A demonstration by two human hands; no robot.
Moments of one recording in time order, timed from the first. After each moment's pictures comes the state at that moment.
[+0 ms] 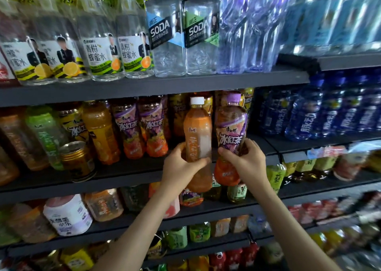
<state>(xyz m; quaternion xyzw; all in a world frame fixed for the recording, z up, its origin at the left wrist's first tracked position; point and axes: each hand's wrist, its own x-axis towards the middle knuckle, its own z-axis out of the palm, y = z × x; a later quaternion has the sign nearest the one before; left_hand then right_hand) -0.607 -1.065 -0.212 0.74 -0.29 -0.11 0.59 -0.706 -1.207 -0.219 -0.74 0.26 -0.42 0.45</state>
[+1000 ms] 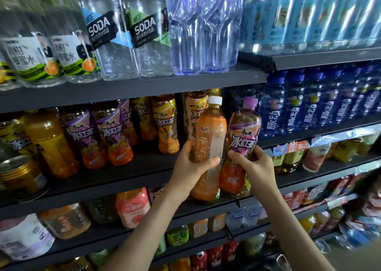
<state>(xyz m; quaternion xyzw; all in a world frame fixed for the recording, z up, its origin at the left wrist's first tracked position) -0.657 -1.149 -0.219 0.61 -0.35 -0.25 0.66 -0.779 -1.268 -0.230 -0.62 0.29 -0.41 0.60</state>
